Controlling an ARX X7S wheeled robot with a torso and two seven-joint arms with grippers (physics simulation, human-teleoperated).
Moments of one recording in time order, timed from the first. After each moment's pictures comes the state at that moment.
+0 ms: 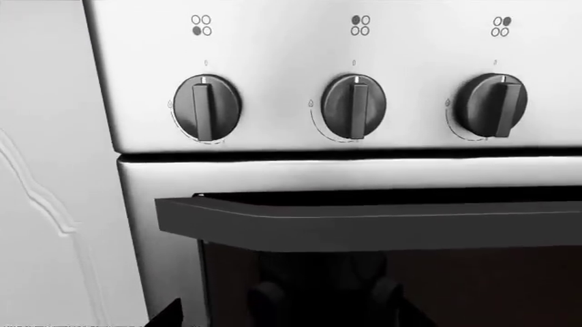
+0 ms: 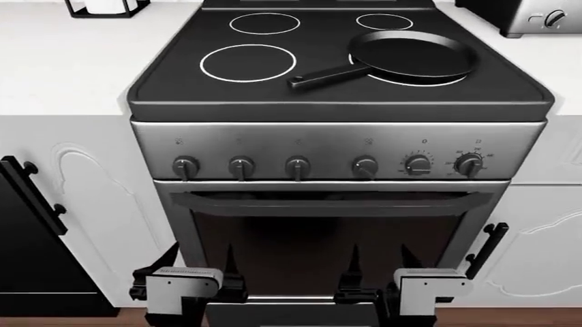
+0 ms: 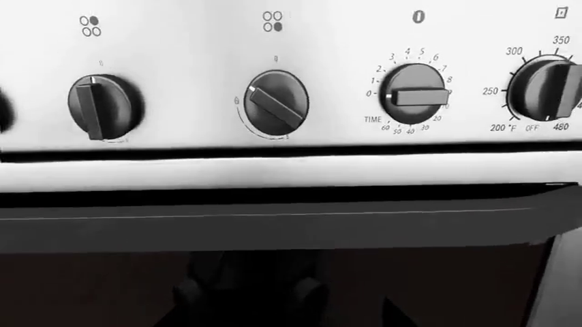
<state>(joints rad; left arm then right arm) -0.04 -0.16 0.17 -0.06 -0.16 0.04 -0.11 0.04 0.14 -0.18 0.06 0.18 -0.04 0.16</state>
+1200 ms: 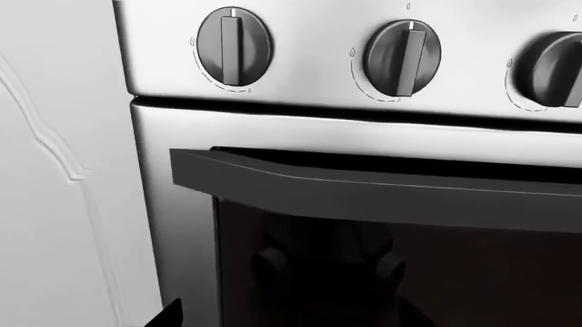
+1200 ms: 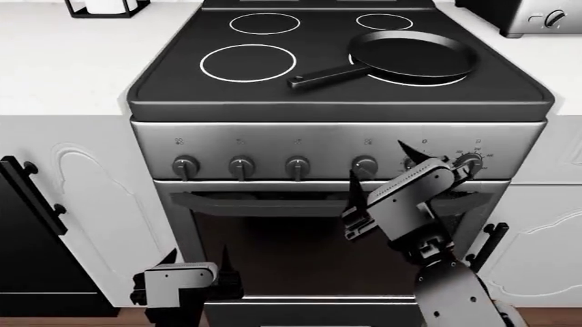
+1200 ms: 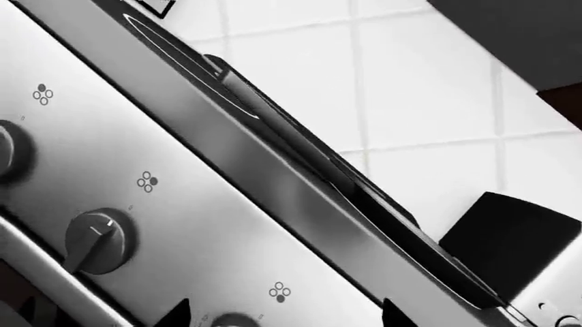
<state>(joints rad) -0.09 -0.16 0.18 -0.15 -0.25 -0.01 -0.15 0.41 0.43 -0.40 -0.33 -0.18 0.46 0.00</state>
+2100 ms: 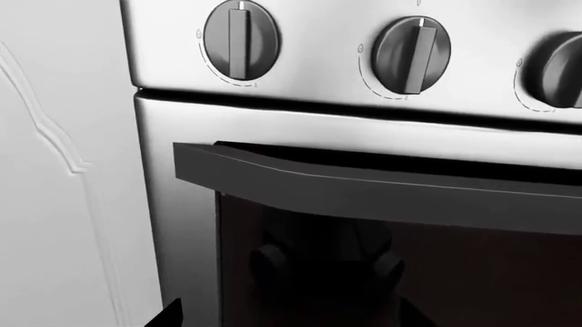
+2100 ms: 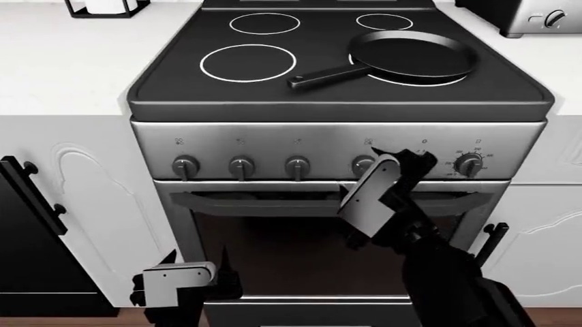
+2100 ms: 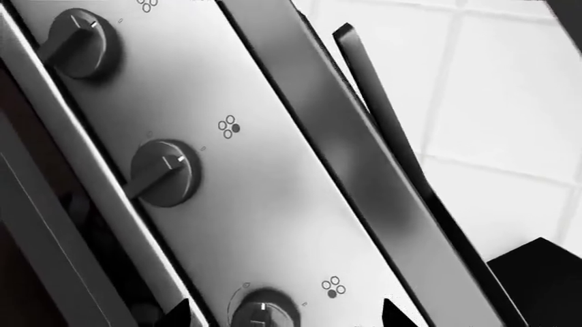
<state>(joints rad) -0.10 -0.17 0.19 -0.16 -0.29 0.00 -0.16 0.56 0.50 -0.60 -0.26 -0.31 0.59 -0.17</state>
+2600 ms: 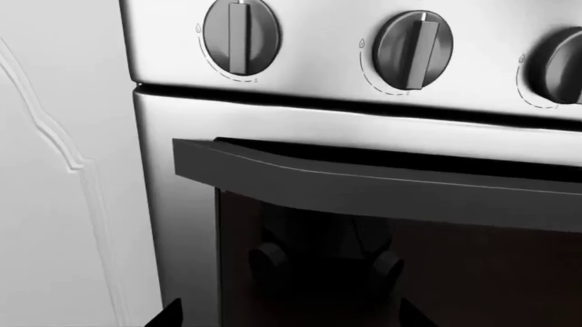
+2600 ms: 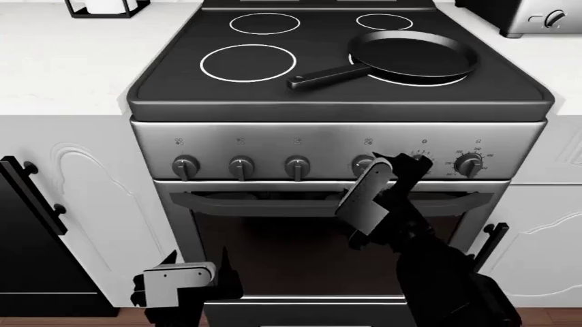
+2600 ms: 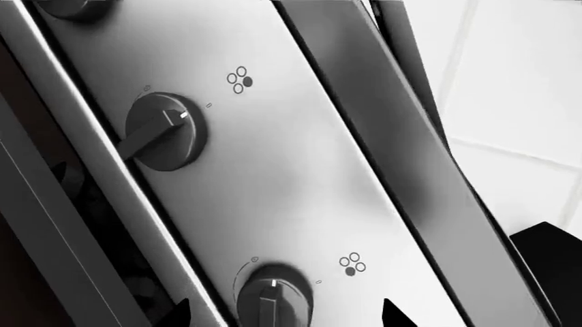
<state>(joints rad) -0.10 -0.18 0.21 -0.17 -0.30 0.01 -0.17 0.59 0.47 -0.64 -0.12 -0.33 0.56 -0.14</state>
